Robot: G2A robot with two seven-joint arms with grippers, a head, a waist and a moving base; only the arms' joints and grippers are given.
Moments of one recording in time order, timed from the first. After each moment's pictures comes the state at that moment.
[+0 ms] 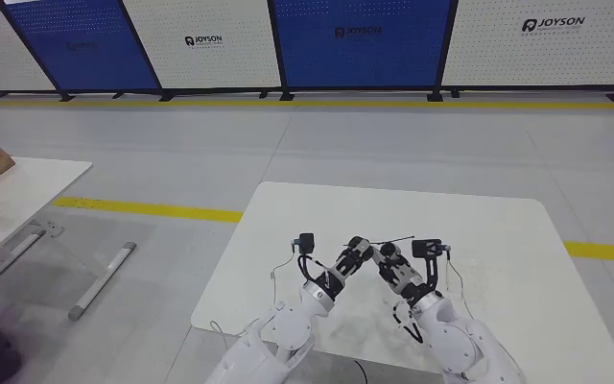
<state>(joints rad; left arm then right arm) 1.45 -1.31 -1.03 -1.62 0.05 -0.18 0.03 -1.39 -1.33 1.10 -1.58 -0.72 -0.17 0.22</state>
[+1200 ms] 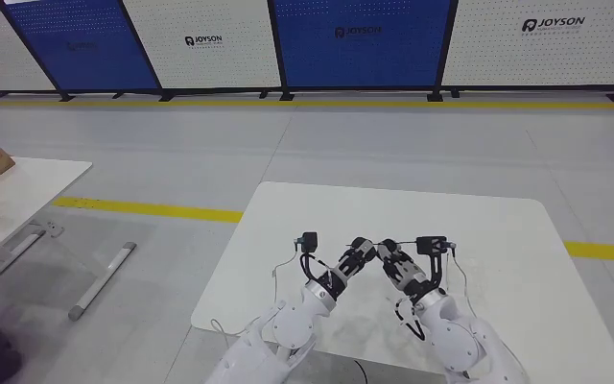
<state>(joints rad) 1.44 -1.32 -1.03 -1.62 0.07 -0.16 0.01 -1.39 -1.33 1.11 -1.60 -0.71 -0.16 0.21</state>
